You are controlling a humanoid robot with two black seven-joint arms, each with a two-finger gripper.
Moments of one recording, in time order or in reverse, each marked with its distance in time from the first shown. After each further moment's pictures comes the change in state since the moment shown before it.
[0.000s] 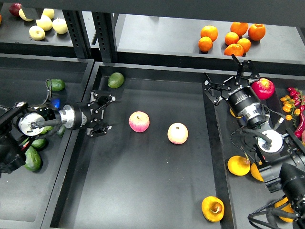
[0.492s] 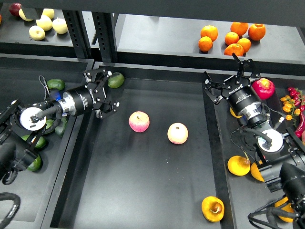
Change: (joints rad) left arm 0.044 -0.128 -0.300 0.015 -0.074 0.000 -0.005; right arm 0.000 0.000 0.004 0.001 0.000 0.000 0.000
